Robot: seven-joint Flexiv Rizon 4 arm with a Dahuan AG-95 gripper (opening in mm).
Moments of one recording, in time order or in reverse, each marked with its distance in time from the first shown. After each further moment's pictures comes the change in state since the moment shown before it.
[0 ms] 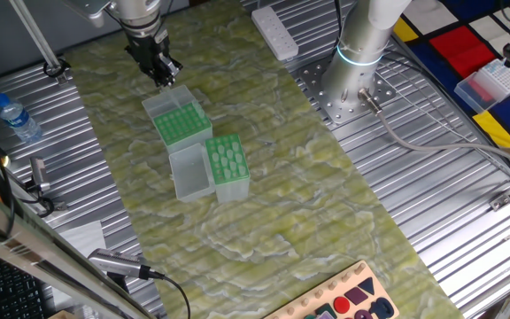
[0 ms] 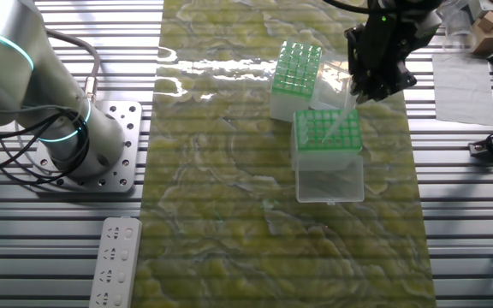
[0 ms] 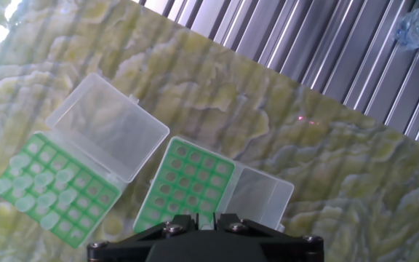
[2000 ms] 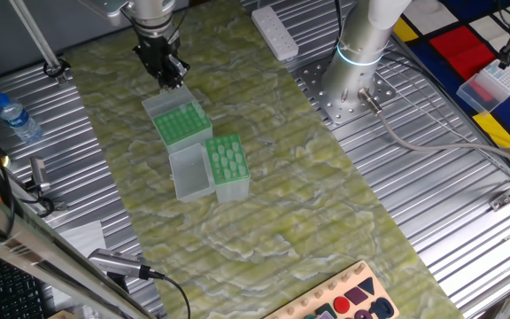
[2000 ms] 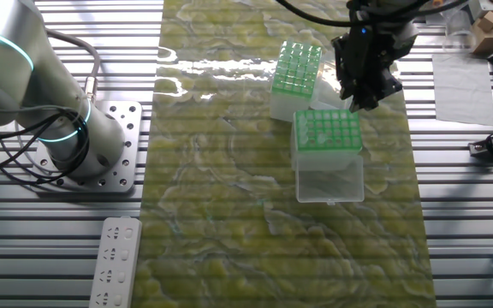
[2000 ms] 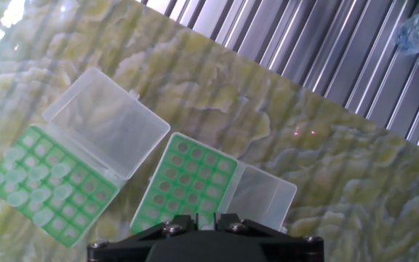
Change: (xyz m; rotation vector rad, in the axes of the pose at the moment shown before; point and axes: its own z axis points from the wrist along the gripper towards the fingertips) arm 0.011 0.004 0.015 0.016 -0.051 -0.012
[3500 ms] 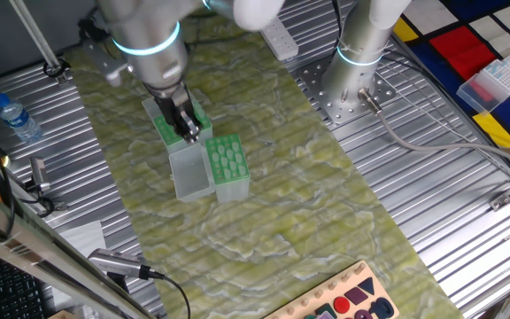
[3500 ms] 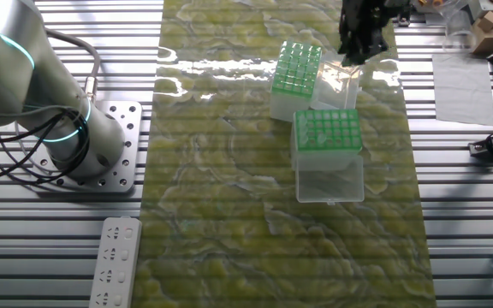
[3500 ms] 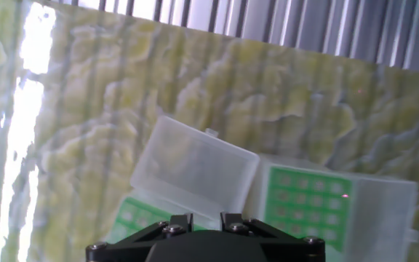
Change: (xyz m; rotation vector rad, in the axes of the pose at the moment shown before) arm -0.062 0.108 0.039 -0.110 0.058 0.293
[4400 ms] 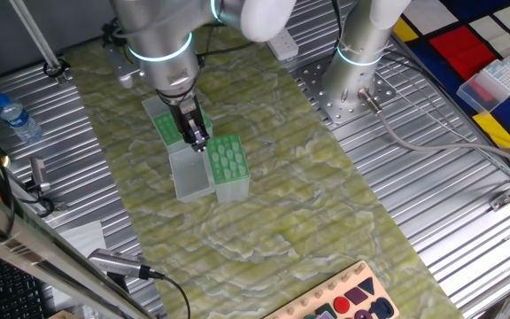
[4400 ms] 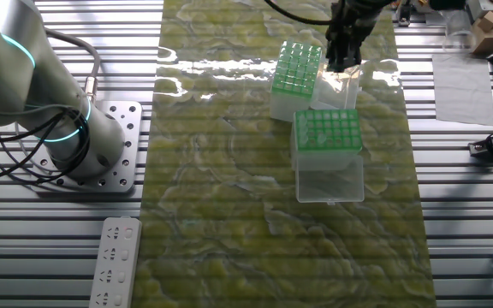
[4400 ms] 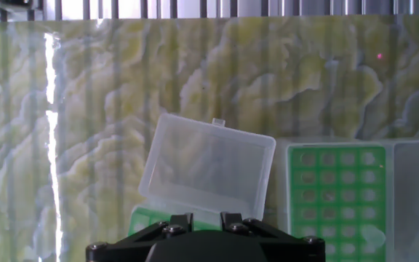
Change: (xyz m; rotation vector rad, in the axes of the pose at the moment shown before) arm 0.010 0.004 0.030 -0.071 -0.008 0.161
